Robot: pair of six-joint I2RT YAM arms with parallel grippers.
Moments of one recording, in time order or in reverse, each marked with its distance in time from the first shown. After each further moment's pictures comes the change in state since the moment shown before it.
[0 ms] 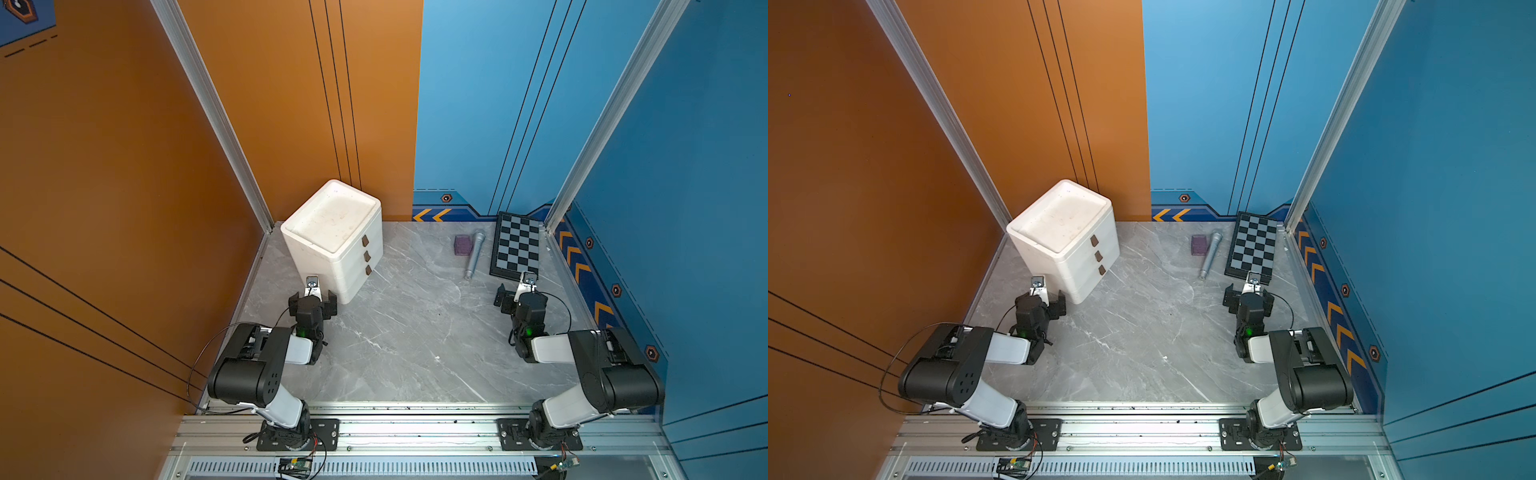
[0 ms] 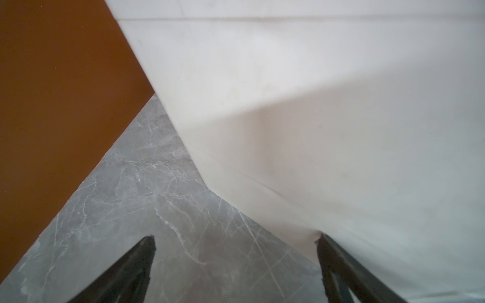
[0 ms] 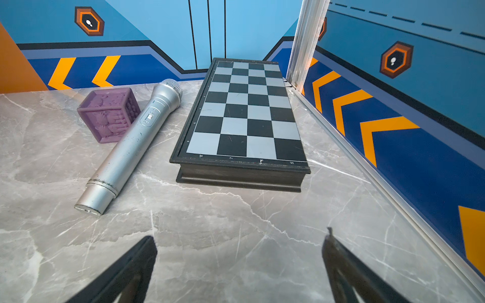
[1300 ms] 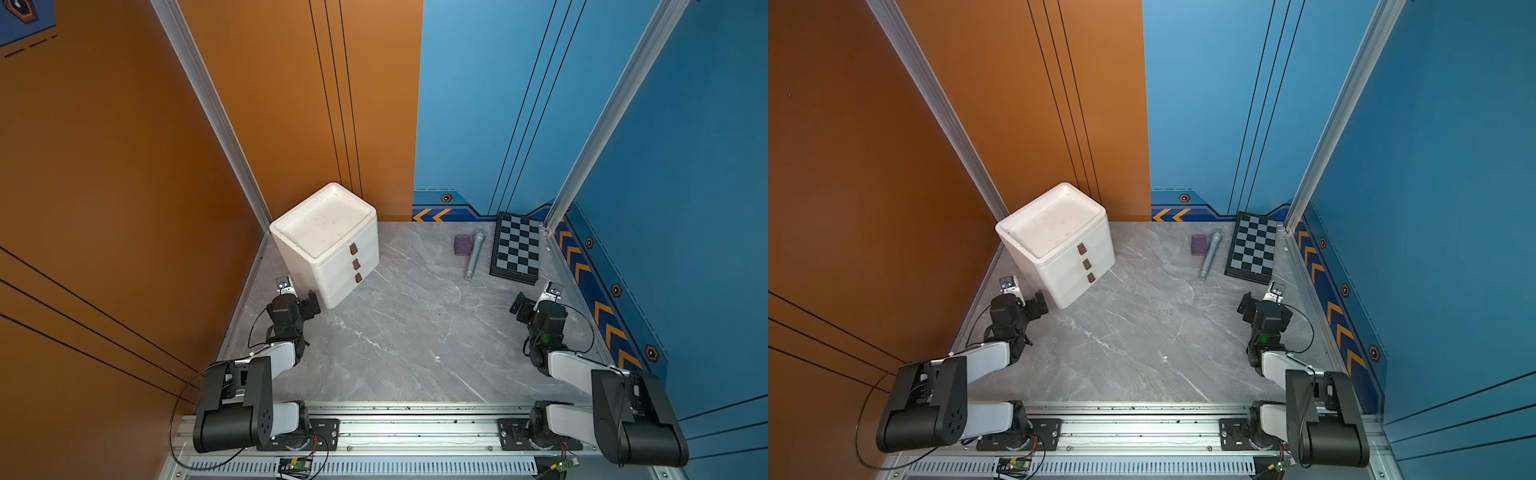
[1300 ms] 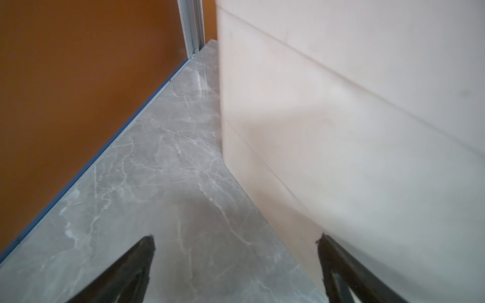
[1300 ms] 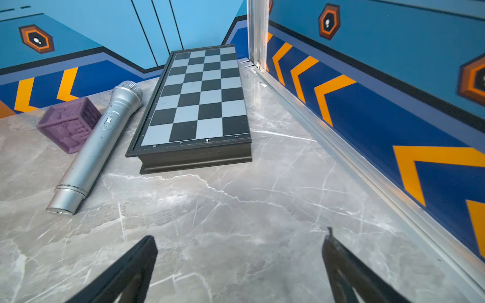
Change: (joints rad) left arm 0.205 -0.223 0.016 -0.304 0.166 -0.170; right arm -0.134 -0.238 -0.082 -0.217 -0.058 0.127
